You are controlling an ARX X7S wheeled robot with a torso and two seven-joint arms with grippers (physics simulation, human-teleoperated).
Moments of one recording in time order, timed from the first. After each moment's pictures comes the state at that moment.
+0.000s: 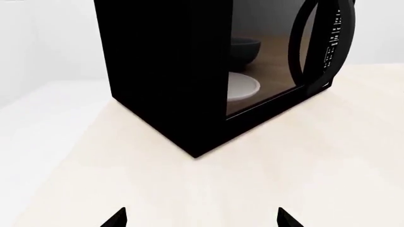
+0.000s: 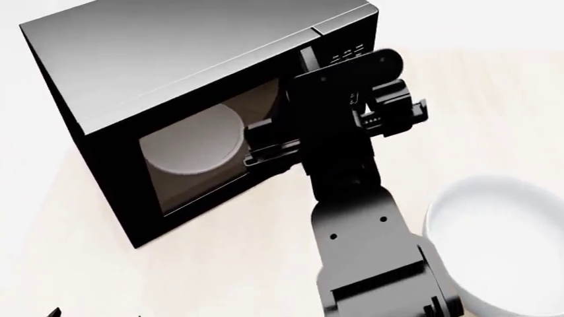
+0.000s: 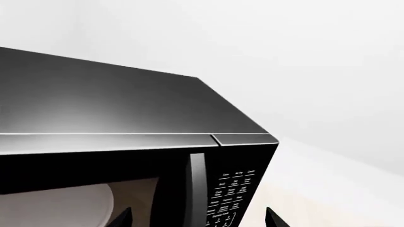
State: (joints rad) left arm 0.10 -0.22 0.21 0.18 -0.19 -0.02 -0.17; right arm 0.88 0.13 -0.37 0.06 0.09 0.69 0.08
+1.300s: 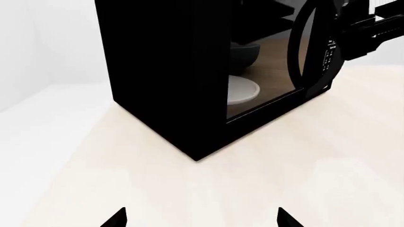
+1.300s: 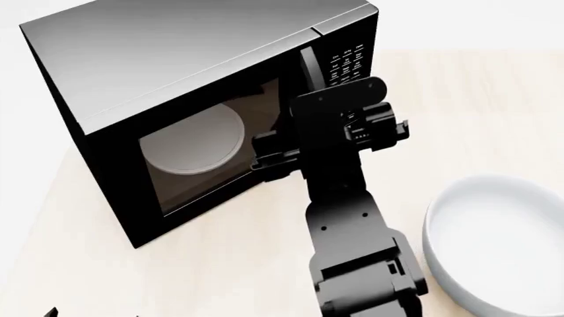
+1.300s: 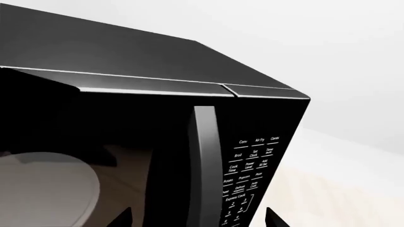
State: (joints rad) left arm 0.10 -0.25 0.24 0.19 -0.20 -0.01 -0.21; right arm 1.01 0.04 -0.42 0.78 0.12 0.16 0.11
